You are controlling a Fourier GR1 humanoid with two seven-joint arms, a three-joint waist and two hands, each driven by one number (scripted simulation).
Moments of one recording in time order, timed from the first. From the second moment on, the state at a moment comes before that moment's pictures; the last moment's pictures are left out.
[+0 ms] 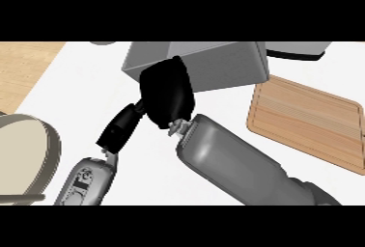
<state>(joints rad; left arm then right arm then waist) -0.30 0.06 -0.18 -1.46 -0.13 -0.19 0.08 -0.99 0.00 0.62 -1.28 1.23 0.42 0.66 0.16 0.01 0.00</state>
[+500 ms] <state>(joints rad) -0.32 0.06 -0.17 -1.44 -0.13 -0.19 0.08 -1.30 0.00 0.70 -1.18 0.95 0.31 0.95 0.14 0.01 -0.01</state>
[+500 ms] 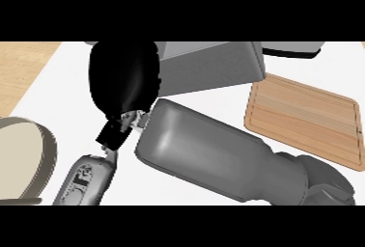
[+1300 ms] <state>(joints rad) -0.31 0.05 -0.17 -1.46 -0.15 -0.18 0.07 -1.63 0.00 0.70 -0.74 0.72 0.08 0.96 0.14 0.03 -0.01</state>
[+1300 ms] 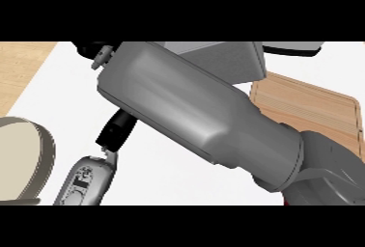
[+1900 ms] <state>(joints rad) -0.31 0.04 -0.18 -1.46 -0.16 -0.17 0.07 -1.67 0.00 0.75 -0.45 0.72 -0.04 0.85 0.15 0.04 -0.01</state>
